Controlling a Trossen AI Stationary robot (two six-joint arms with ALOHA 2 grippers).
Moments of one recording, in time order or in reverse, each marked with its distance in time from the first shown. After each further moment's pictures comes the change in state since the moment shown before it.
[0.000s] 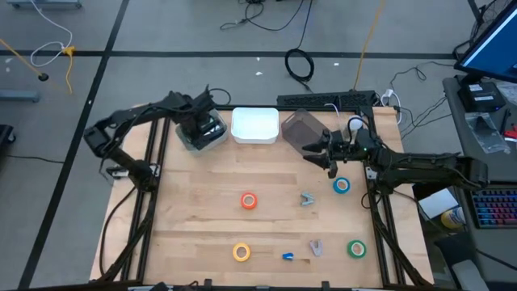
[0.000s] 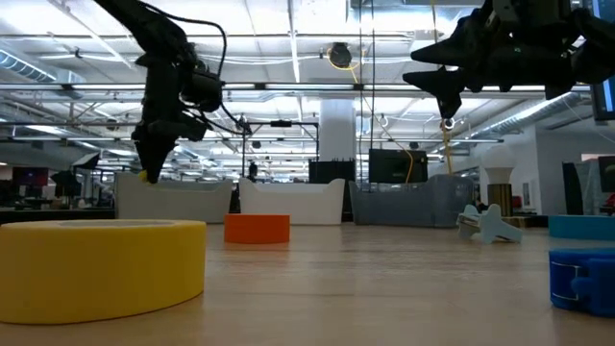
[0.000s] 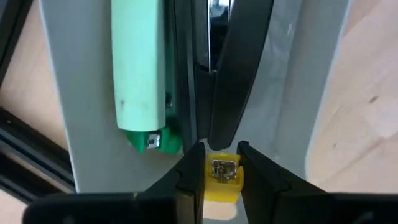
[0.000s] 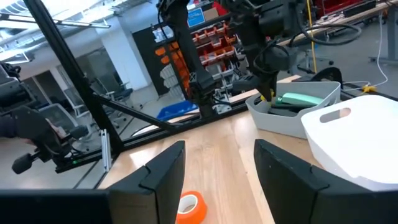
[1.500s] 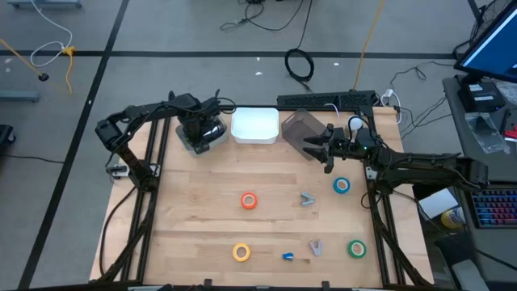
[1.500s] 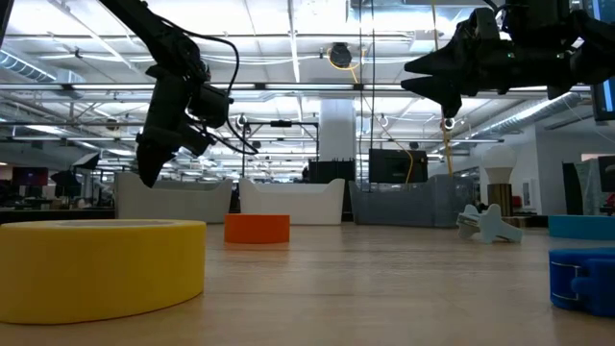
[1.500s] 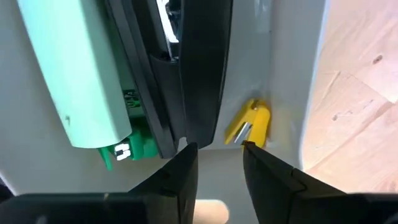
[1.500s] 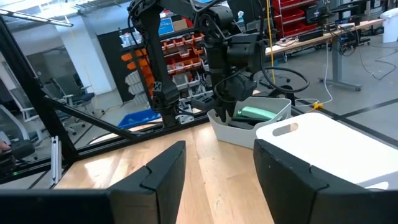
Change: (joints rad) left arm -0.024 0.108 0.026 -0.072 0.038 0.096; right arm -0.026 0.000 0.000 0.001 0.125 -0.097
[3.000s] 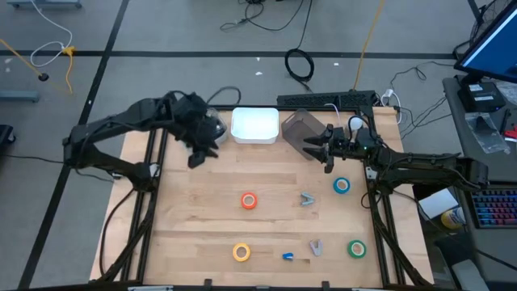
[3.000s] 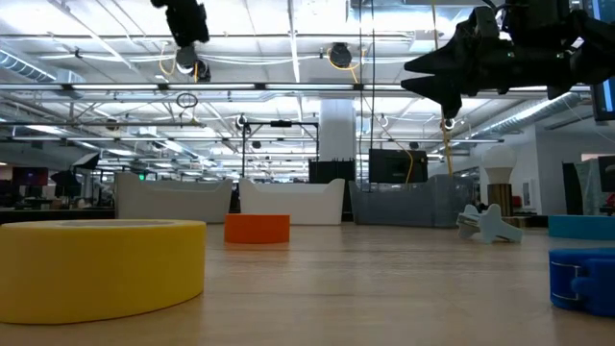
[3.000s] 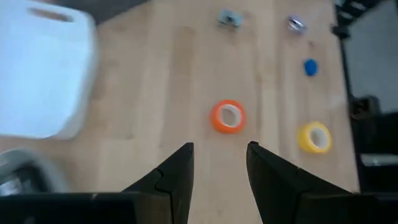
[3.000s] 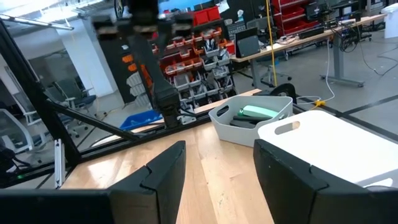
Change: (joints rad) left arm -0.438 -0.397 0.296 0.079 0.369 -0.105; right arm 0.001 0.000 0.001 0.000 0.000 0.024
